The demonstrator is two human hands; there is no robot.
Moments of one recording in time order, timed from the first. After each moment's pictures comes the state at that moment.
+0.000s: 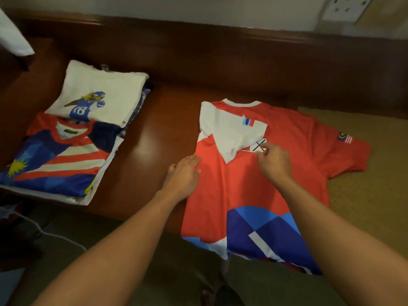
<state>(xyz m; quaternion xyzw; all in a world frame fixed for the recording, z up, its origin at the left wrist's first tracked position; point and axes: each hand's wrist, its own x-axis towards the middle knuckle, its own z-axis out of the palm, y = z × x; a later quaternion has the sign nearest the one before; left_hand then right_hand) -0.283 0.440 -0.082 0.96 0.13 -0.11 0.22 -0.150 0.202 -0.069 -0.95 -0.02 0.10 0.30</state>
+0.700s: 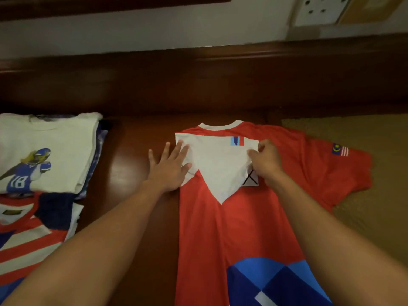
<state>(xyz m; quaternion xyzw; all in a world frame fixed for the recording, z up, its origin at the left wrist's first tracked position) -0.095 0.490 -0.101 0.98 0.04 -0.21 0.04 -0.025 0.215 -0.099 -0.87 0.14 0.12 0.46</state>
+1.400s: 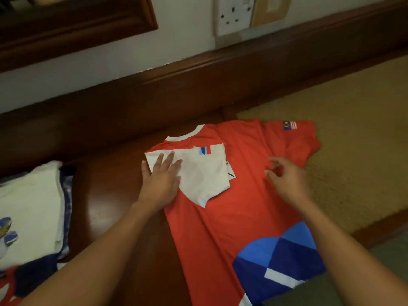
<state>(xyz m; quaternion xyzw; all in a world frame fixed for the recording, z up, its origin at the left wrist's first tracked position) -0.084 0.467 -0.081 0.98 -0.13 -0.13 0.05 -0.139 0.117 -0.075 -0.91 0.17 -0.01 0.37</state>
